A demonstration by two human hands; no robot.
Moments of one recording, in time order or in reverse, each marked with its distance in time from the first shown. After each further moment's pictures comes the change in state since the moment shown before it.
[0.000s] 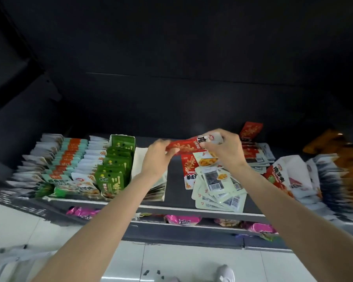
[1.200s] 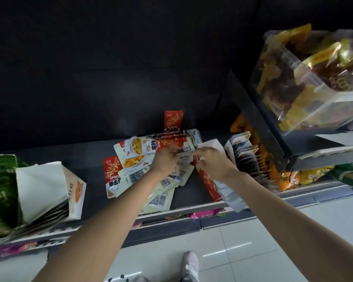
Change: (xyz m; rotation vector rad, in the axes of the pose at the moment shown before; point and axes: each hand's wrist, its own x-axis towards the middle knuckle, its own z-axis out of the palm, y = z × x) left_hand 0.029 0.164 0.216 -0.215 -0.442 -0.106; right_hand 0.003 0.160 -0.184 -0.749 -0.293 0.055
